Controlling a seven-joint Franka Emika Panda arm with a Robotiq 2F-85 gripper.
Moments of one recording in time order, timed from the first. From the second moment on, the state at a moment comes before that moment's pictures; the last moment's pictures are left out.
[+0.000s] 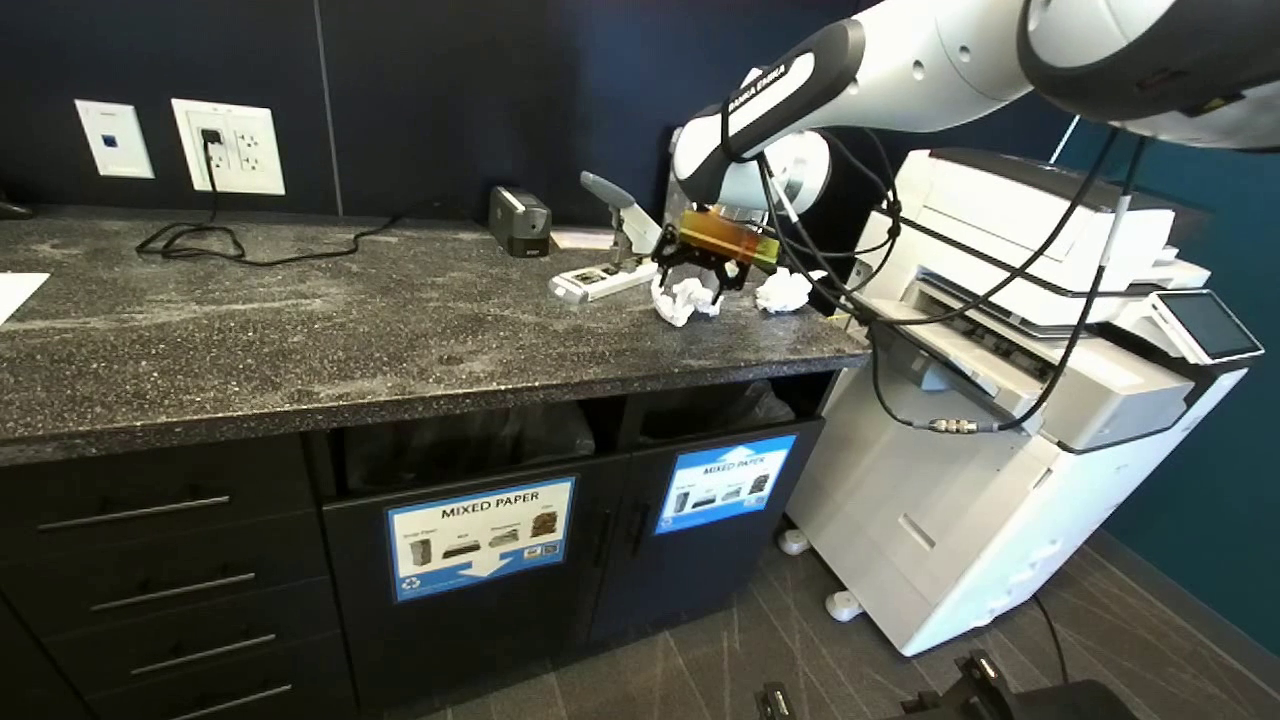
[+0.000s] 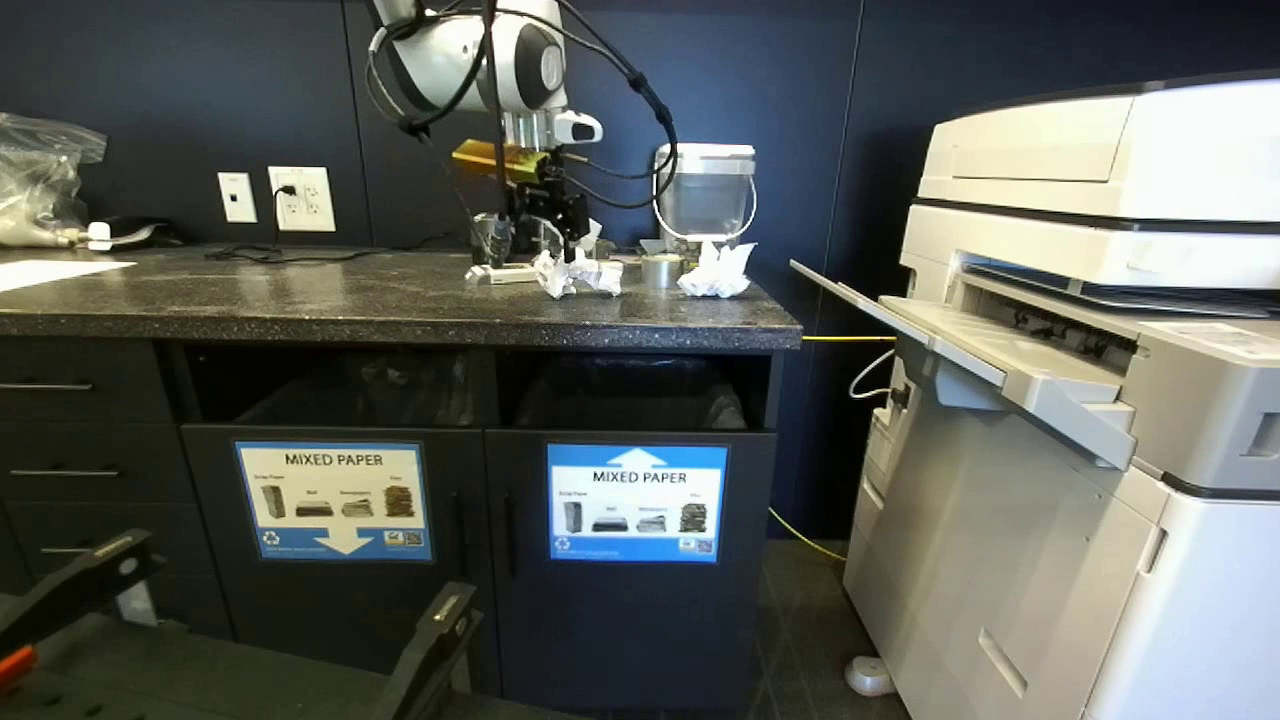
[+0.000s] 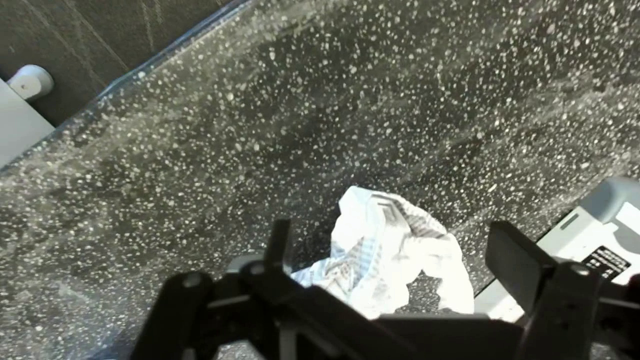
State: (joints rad) arm 0.12 0.76 -0.03 -1.43 0.03 2.46 0.37
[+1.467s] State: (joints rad) arm 0.12 1.10 -0.10 -0.94 0.04 2.31 0.76
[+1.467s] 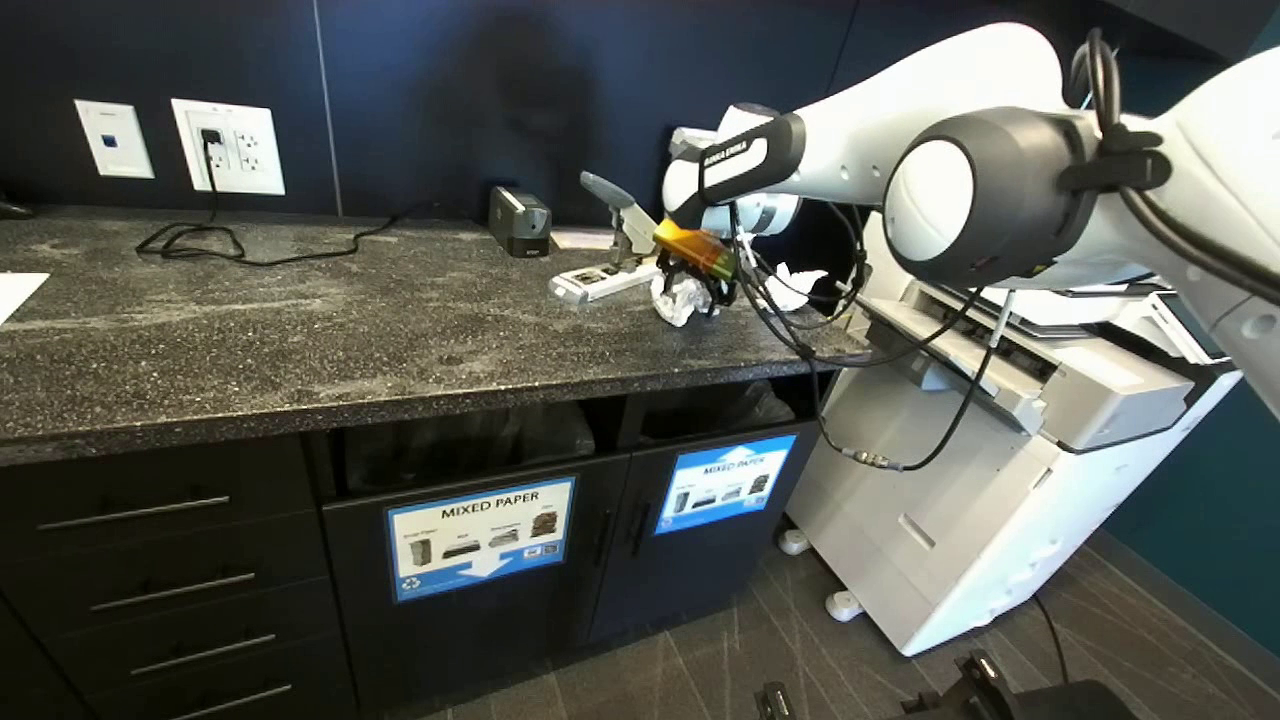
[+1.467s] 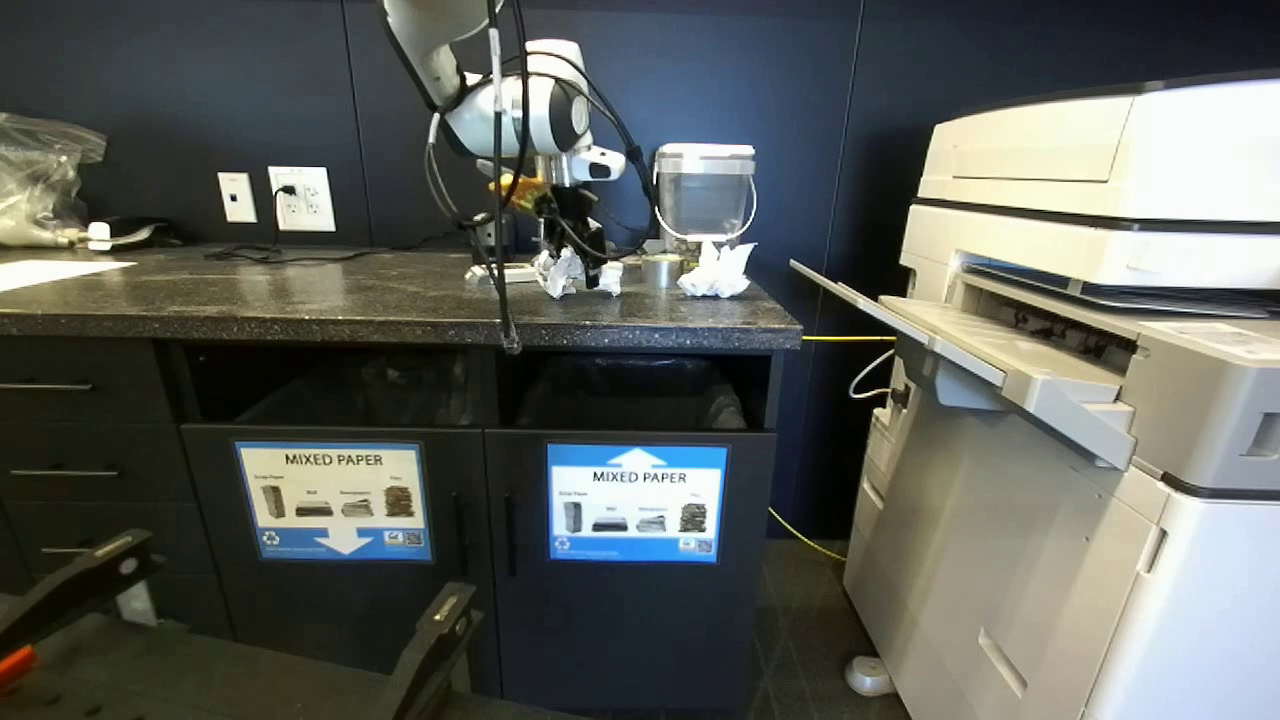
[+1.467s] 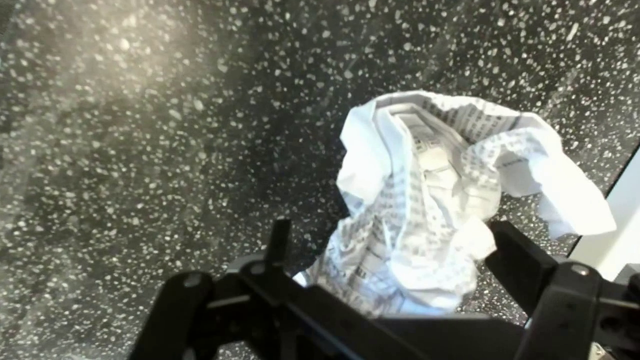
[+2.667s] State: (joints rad) arm 0.12 1.17 -0.11 -0.79 0.03 2.20 0.76
